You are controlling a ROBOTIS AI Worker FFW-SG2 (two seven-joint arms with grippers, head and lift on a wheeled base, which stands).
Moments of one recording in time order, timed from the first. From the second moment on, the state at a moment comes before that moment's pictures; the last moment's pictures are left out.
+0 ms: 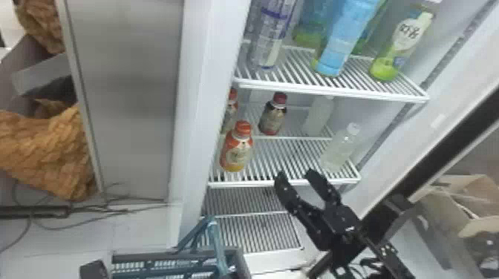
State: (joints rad) left arm 0.37 0.20 -0.29 -1.86 1.45 0.89 -0.32; right arm 0.60 -0.13 -0.23 -2.19 -0.37 0.15 0.31
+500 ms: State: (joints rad) left arm 0.37 0.20 -0.29 -1.86 1.46 0.88 -0.33; right arm 0.43 -0.14 -0.24 -1.97 -0.33 -0.01 0.29
